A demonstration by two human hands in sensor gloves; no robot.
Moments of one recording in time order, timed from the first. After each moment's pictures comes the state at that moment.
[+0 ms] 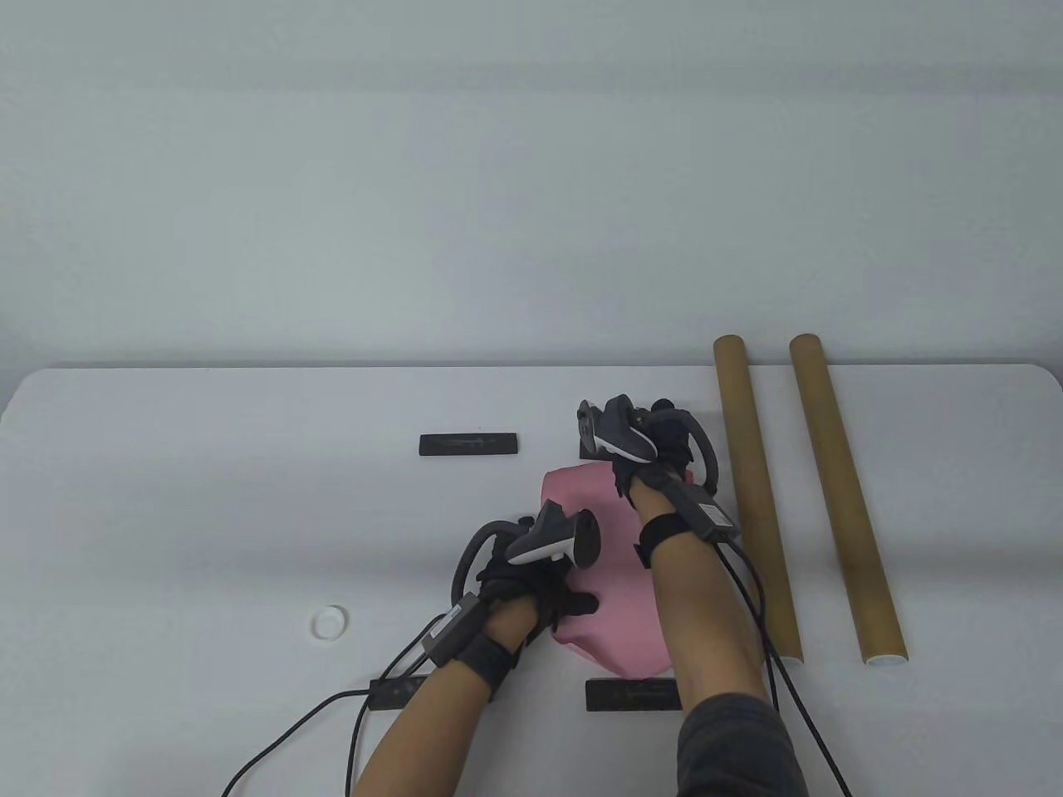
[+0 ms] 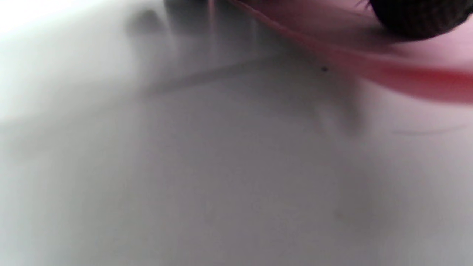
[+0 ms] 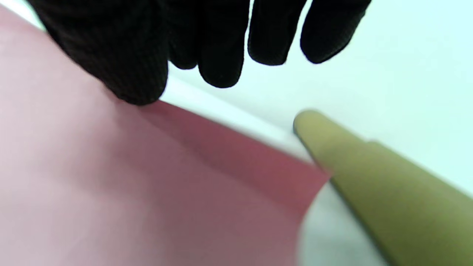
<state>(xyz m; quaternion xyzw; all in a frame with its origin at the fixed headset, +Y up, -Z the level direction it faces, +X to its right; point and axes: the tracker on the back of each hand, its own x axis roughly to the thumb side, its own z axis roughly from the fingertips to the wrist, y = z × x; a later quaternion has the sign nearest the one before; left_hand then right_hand) -0.015 -0.781 -0.448 -0.27 -0.16 -0.08 0.95 0.112 -0.716 -0.562 -0.02 0.00 -0.98 0.22</state>
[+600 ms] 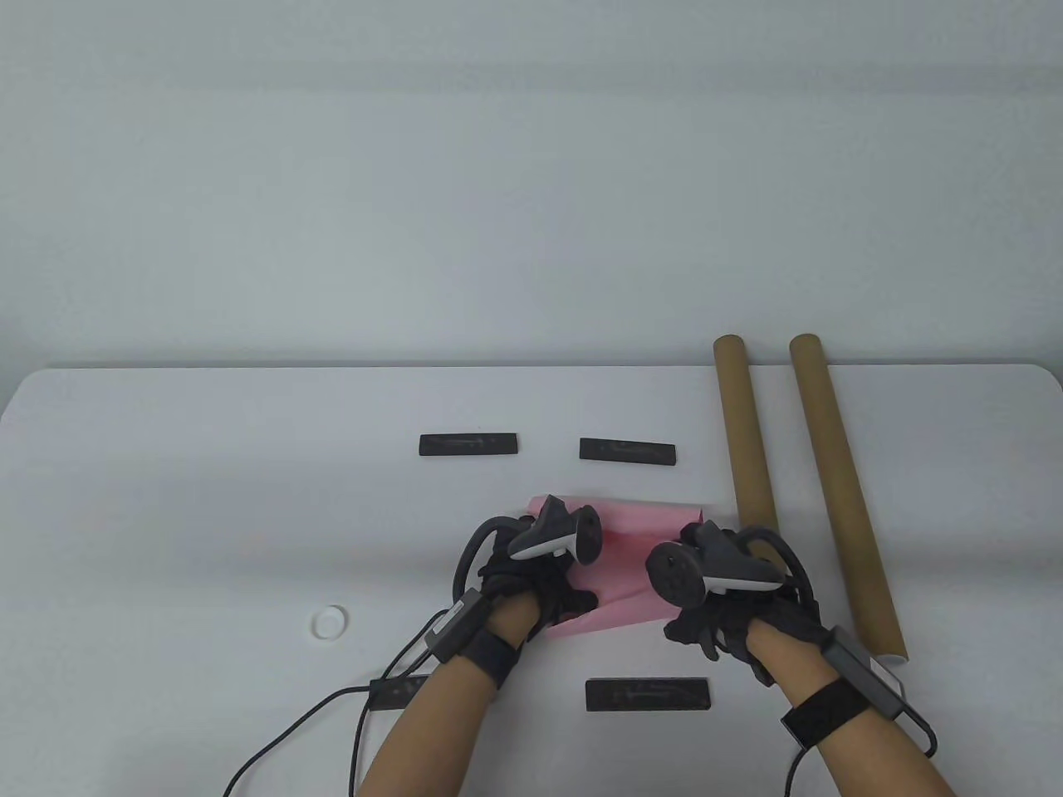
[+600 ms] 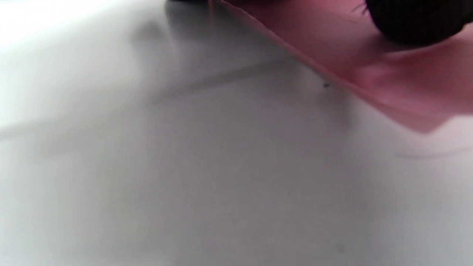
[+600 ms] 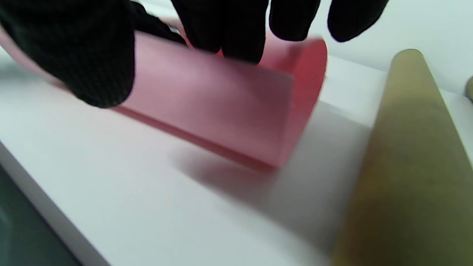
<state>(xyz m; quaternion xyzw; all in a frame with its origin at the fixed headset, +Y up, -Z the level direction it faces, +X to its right) -0.013 -0.778 -0.451 -0.27 -0.16 -0.09 0.95 0.170 -0.716 -0.384 -0.25 -0.14 -0.95 0.13</state>
